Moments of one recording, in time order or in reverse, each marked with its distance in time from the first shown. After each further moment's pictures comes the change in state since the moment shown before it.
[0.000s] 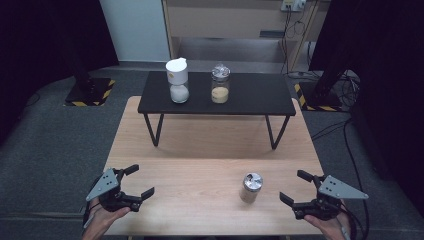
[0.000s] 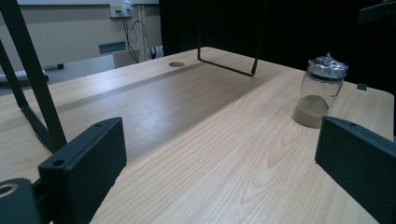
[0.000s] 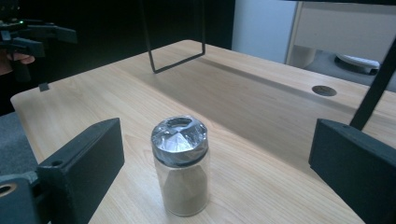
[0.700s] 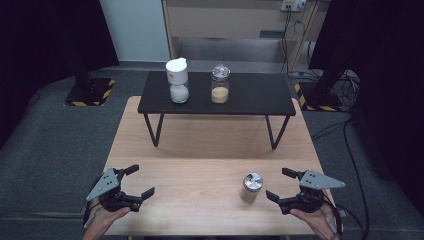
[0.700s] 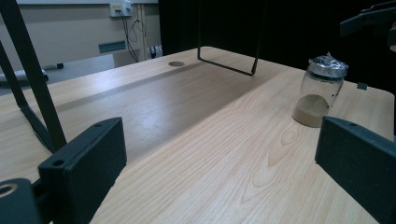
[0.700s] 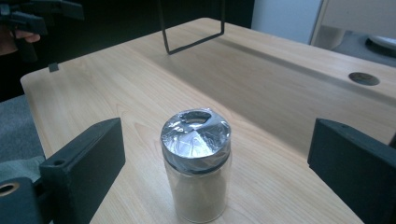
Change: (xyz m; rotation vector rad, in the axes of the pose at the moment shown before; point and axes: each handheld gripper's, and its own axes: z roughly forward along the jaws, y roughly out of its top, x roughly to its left) left arm 0.000 0.000 0.001 0.003 0.000 0.000; right arm -0.008 0.010 0.041 0.088 0.075 -0.007
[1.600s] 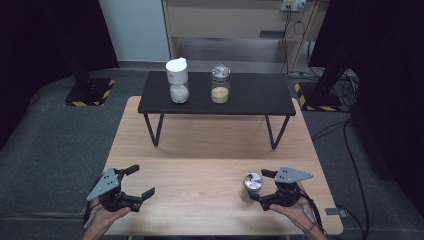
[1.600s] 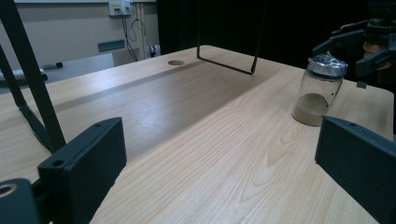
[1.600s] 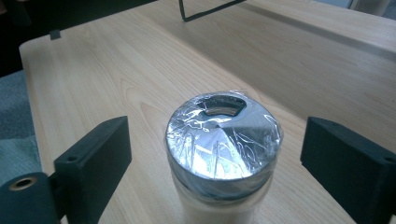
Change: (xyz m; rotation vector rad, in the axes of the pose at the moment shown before) left arm 0.000 0.000 0.001 0.003 -0.004 0.002; right arm -0.008 0.006 0.056 0.116 0.075 -0.020
